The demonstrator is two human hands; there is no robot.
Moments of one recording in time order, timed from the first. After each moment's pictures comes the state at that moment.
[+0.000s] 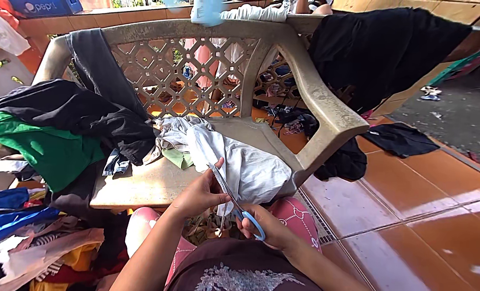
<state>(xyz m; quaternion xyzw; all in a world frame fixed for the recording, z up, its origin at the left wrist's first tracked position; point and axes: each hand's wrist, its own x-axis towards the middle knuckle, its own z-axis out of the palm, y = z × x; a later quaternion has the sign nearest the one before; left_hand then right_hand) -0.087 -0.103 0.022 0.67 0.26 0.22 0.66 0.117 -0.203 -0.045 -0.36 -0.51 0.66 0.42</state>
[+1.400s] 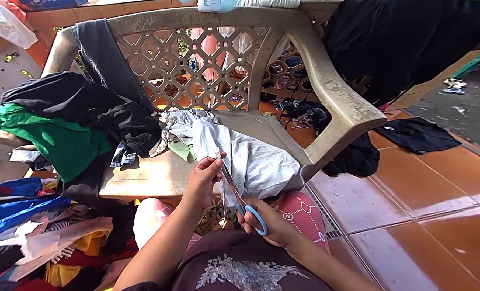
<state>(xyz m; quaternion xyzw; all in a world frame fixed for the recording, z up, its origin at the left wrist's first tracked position) -0.068 -0.115 0.011 0.38 0.31 0.50 0.72 0.102 -0.210 -0.046 -0.33 -0.47 0.69 0.45</state>
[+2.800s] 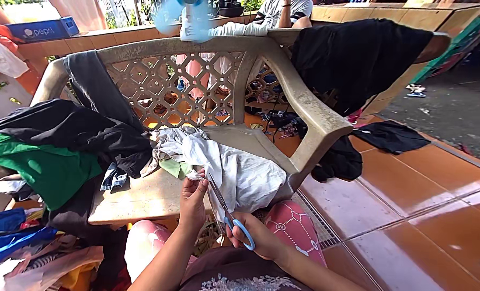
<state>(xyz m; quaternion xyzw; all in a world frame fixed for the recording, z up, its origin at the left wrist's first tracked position) -0.053 -0.116 -0.028 0.42 0.17 0.66 0.59 0.098 -0.208 -0.050 -0.33 -0.50 0.66 0.46</state>
